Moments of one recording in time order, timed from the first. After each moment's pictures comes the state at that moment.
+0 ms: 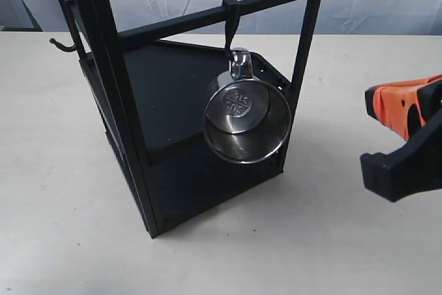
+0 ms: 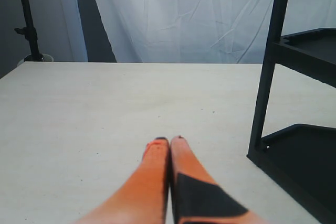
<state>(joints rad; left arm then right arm) 0.02 0.01 0.00 0.00 0.23 -0.02 1.42 0.80 -0.77 -0.90 1.07 1.12</state>
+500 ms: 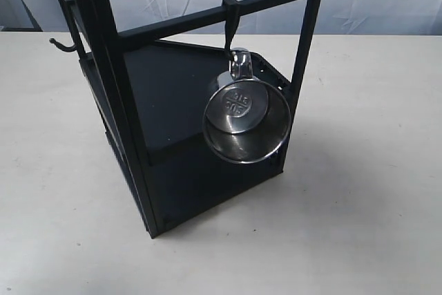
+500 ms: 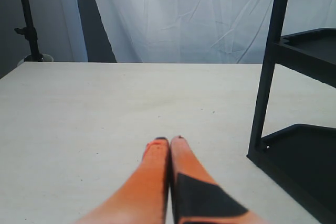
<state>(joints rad) 0.02 0.01 0.00 0.00 0.23 -0.02 0.34 0.45 -0.39 -0.91 0.00 1.15</state>
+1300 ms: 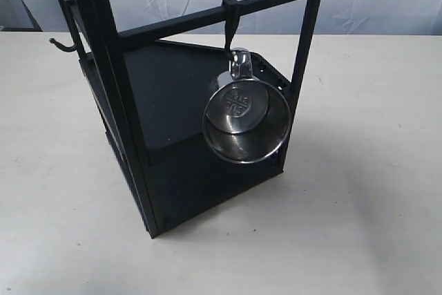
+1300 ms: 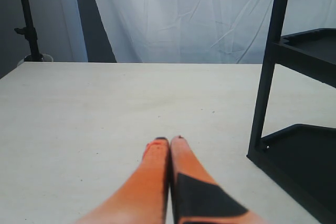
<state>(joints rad) 0.02 0.01 0.00 0.00 0.23 -0.02 0.15 0.20 -0.15 -0.12 0.18 0.27</state>
